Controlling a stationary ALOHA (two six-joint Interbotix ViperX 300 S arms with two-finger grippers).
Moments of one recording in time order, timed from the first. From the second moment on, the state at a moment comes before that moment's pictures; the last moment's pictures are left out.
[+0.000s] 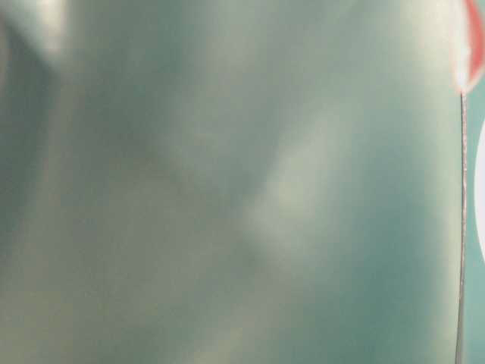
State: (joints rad) left arm 0.00 -0.96 1.20 0.02 -0.17 0.02; right arm 0.03 -0.60 1.05 0.31 0.08 -0.12
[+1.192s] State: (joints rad) left arm 0.00 -0.96 1.20 0.02 -0.17 0.02; right arm -0.15 -0.15 0.47 0.20 0.81 -0.12
